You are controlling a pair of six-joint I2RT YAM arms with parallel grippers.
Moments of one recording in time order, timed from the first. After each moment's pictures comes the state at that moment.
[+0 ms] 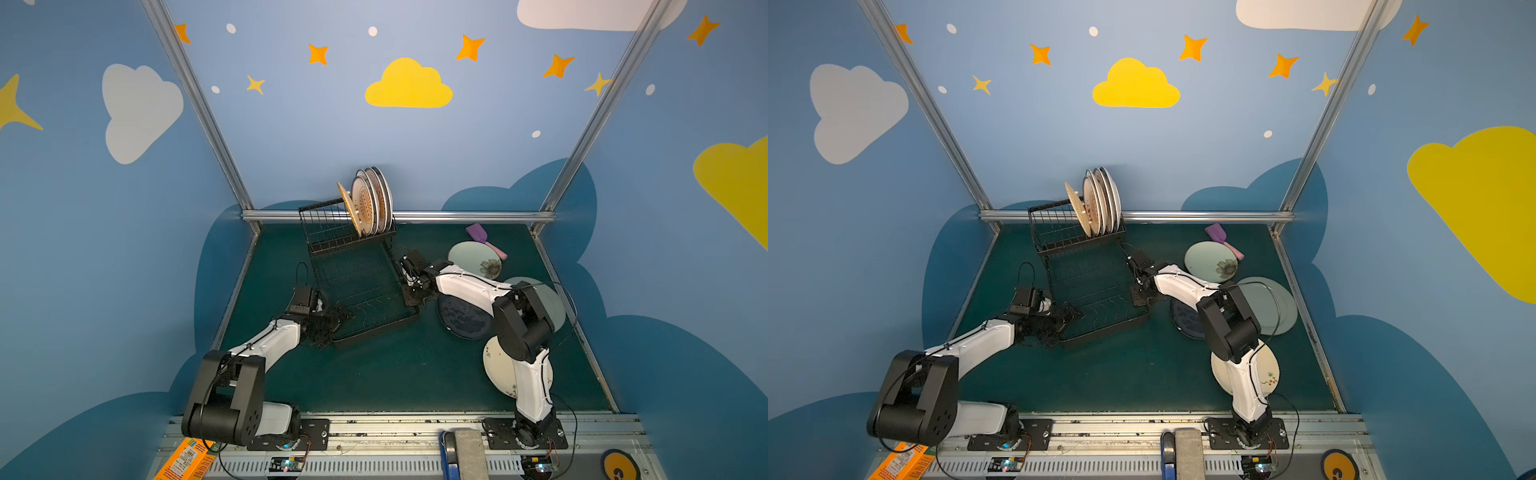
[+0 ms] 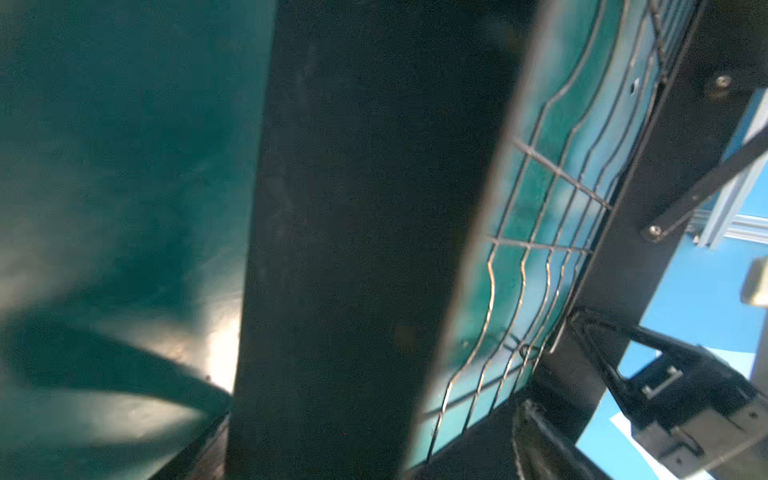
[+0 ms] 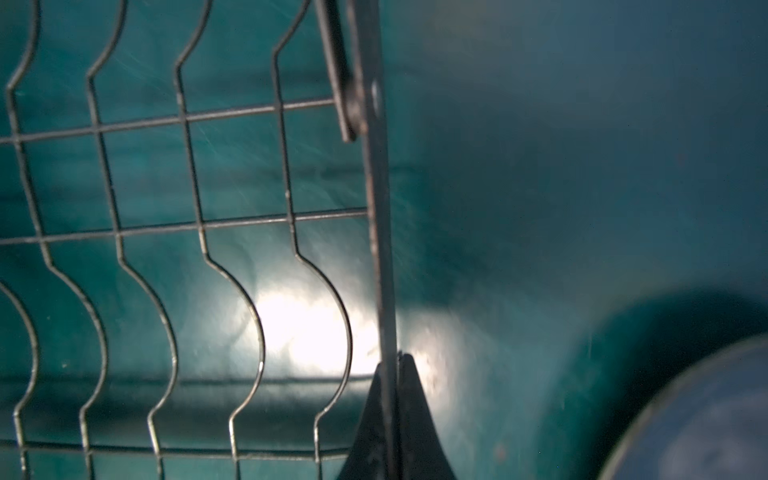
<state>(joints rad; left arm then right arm) -0.14 1.39 0.61 -0.26 0.44 -0.91 0.72 2.05 1.54 -0.74 0.03 0.40</state>
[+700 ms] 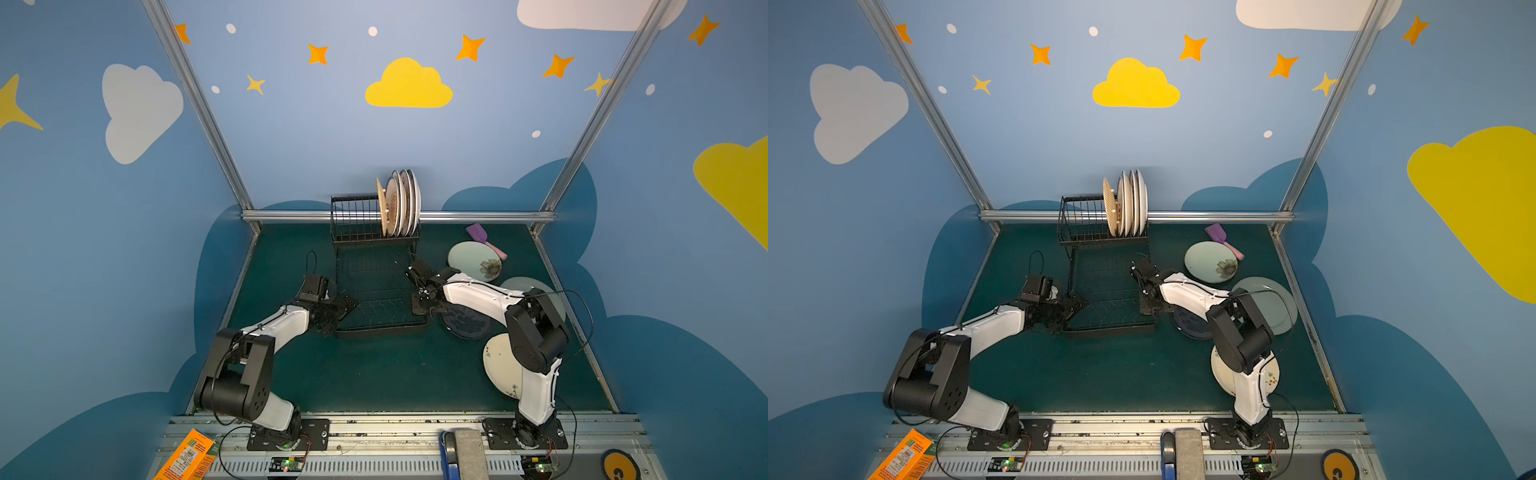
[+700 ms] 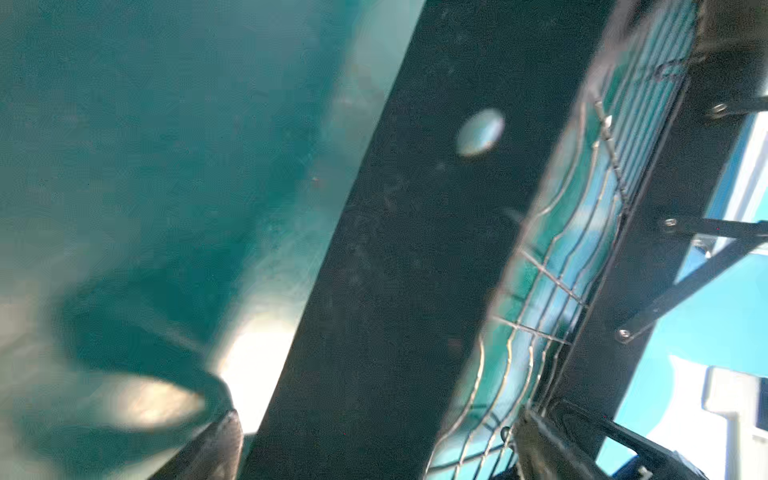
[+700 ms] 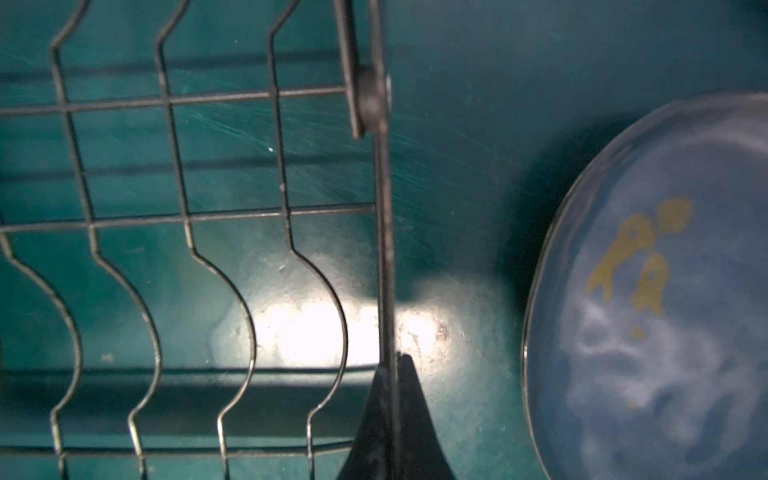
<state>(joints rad) -0.17 1.47 0.72 -0.23 0.36 -0.93 0.74 1.95 1.41 -0.77 0.12 0.60</state>
